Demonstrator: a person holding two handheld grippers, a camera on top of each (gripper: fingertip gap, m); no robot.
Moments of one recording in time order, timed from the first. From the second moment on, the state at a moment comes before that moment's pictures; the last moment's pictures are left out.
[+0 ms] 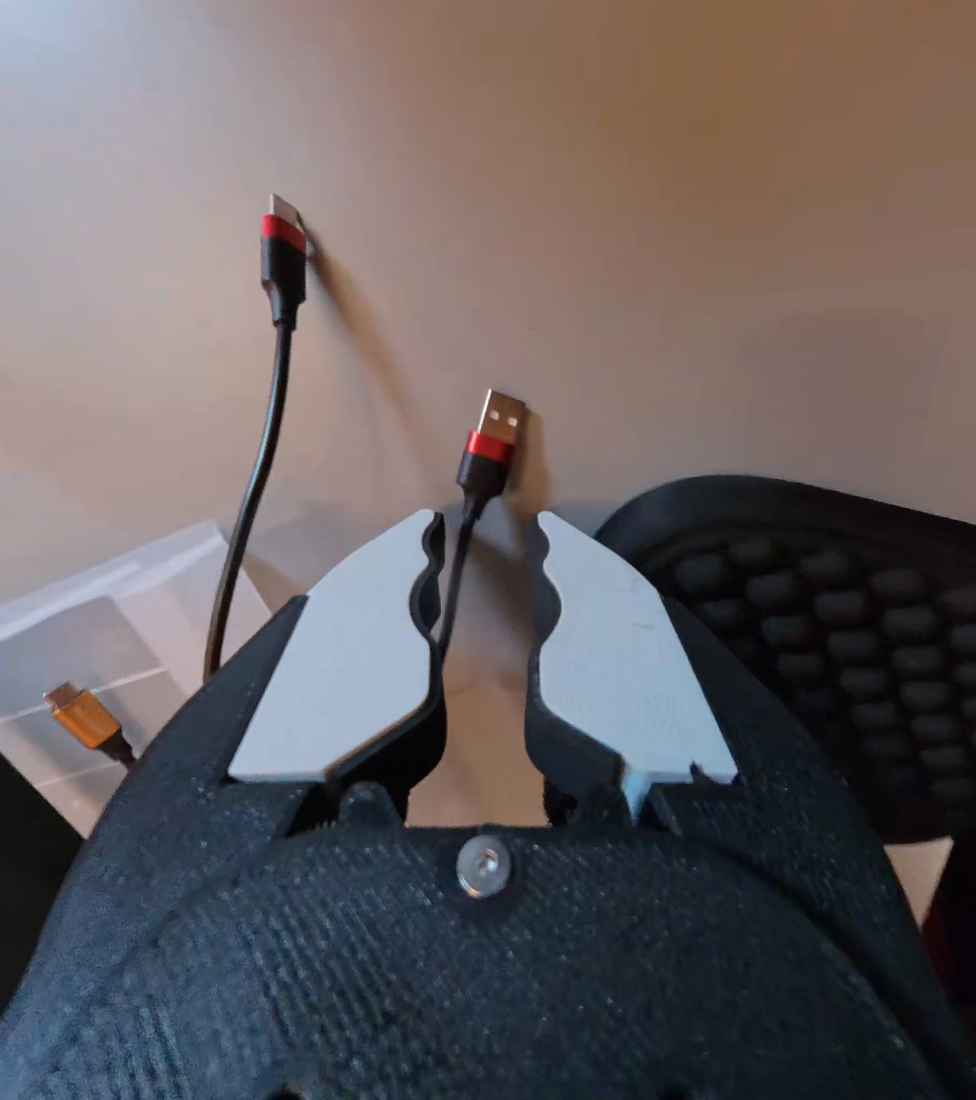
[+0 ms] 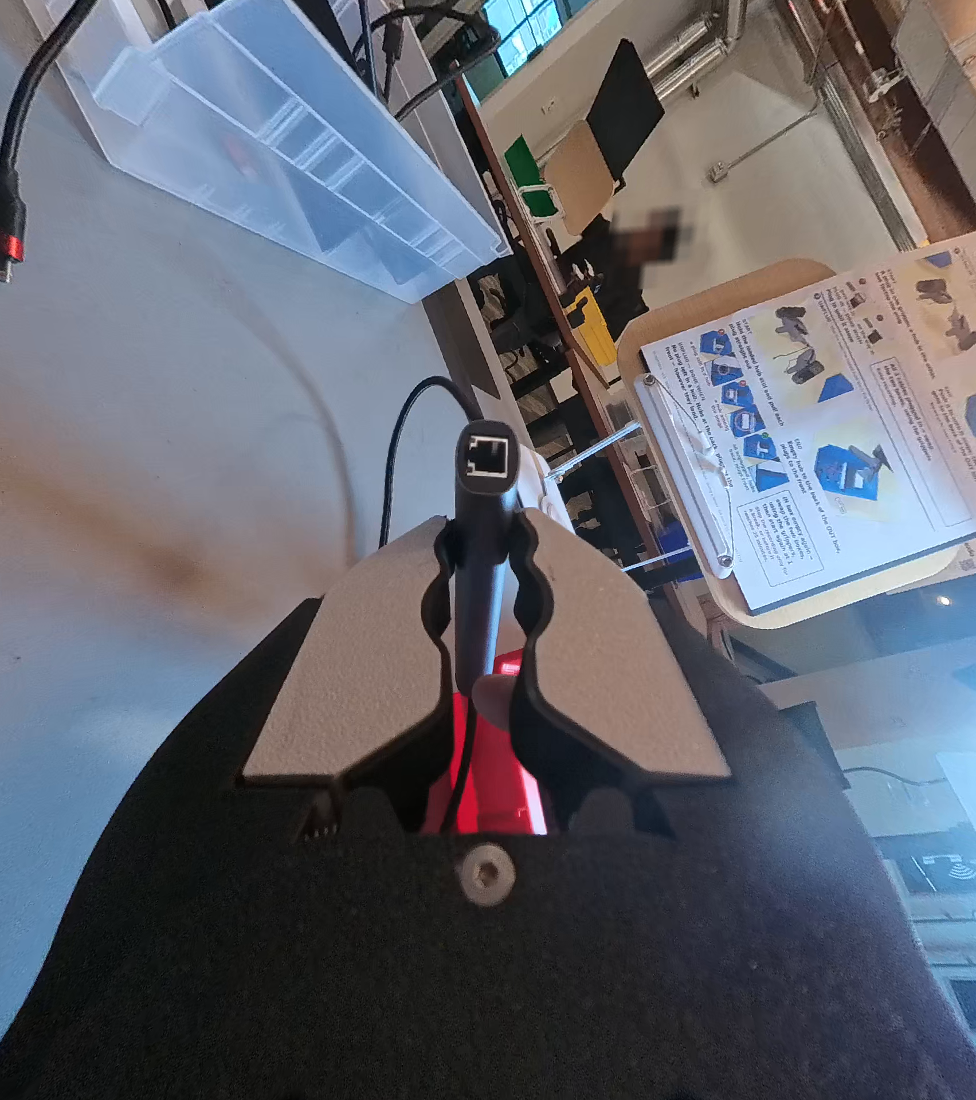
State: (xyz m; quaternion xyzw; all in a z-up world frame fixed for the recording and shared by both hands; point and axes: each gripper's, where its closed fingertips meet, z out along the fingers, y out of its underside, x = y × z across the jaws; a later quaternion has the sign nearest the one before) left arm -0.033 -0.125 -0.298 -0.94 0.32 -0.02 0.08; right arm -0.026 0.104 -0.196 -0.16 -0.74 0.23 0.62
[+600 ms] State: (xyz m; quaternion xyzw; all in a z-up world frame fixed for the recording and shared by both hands) left arm 0.037 -0.004 -0.191 -0.82 0.17 -0.24 0.49; right arm -0.009 0.083 -0.160 -0.10 -0.69 0.25 0.67
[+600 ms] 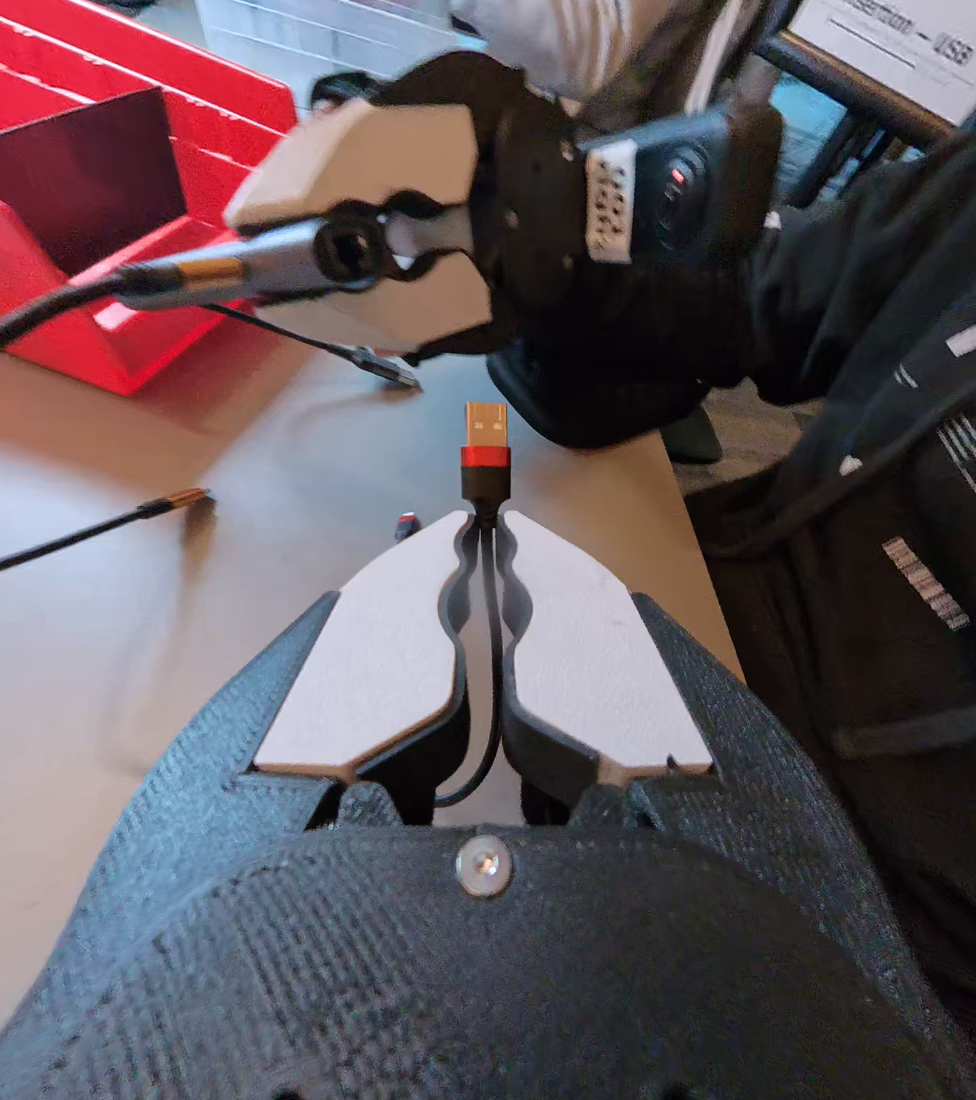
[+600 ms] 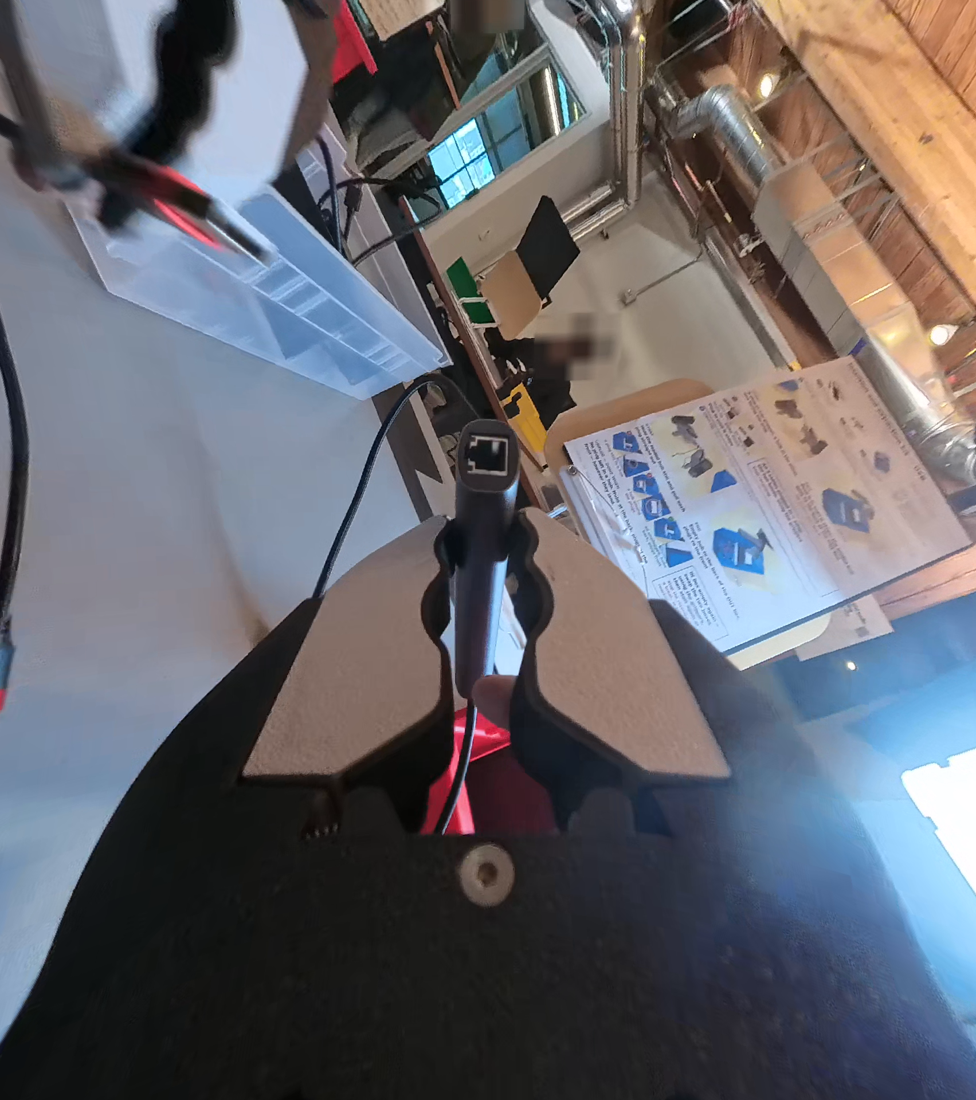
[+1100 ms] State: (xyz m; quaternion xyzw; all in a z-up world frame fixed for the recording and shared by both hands) left arm 0.030 -0.013 -0.184 -0.83 0.11 -0.29 0.46; right arm 0.012 0.044 -0.137 -0.13 -0.65 0.50 0.55
